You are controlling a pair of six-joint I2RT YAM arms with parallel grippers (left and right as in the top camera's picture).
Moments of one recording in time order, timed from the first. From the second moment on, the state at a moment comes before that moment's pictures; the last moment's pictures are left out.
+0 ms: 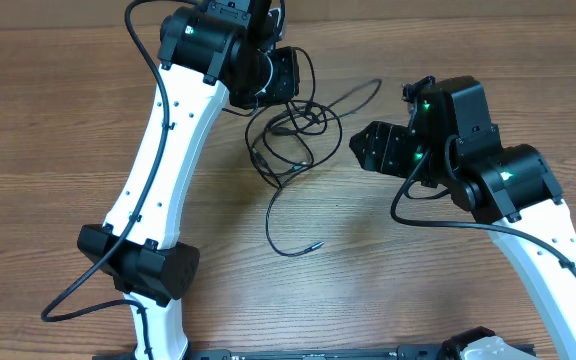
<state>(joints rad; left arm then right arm) -0.39 2.03 2.36 -1.43 0.27 -0.48 0.35 1.32 1.38 -0.94 -0.23 0.54</state>
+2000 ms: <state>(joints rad) -0.45 2.03 2.36 -1.52 0.09 -0.42 0.35 1.11 1.48 -0.67 0.23 0.51</state>
